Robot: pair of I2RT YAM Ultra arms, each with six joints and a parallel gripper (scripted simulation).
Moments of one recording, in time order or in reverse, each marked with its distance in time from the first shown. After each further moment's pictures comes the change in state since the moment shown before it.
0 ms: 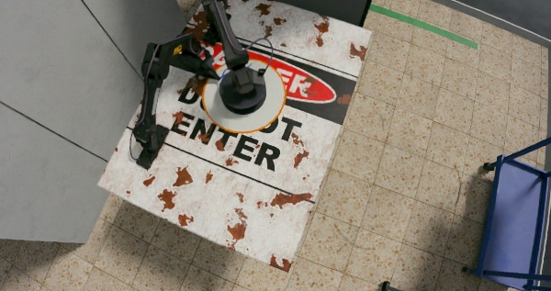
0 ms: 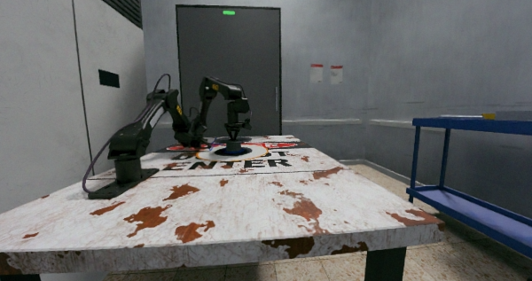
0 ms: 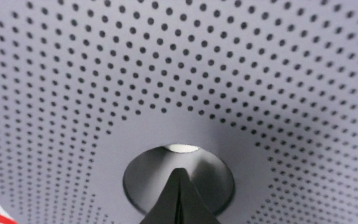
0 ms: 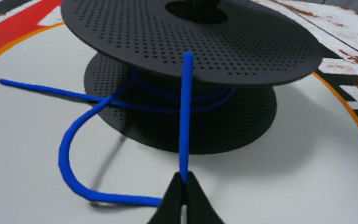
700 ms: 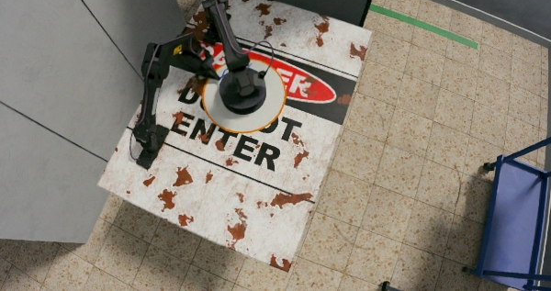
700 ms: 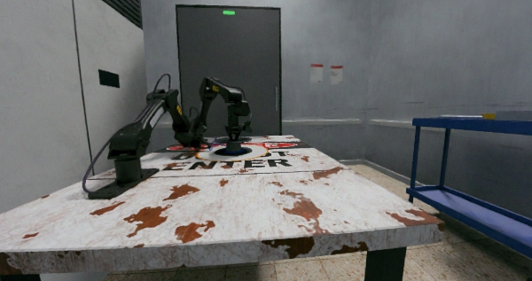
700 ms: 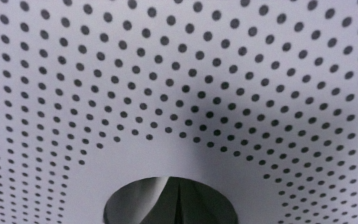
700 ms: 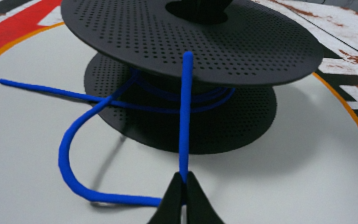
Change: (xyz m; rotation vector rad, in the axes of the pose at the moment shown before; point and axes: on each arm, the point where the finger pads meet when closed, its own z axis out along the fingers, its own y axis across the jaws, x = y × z) left arm -0.002 -0.003 0.015 0.010 -0.003 -0.002; right arm 0.000 0.000 0.000 0.000 0.000 0.000
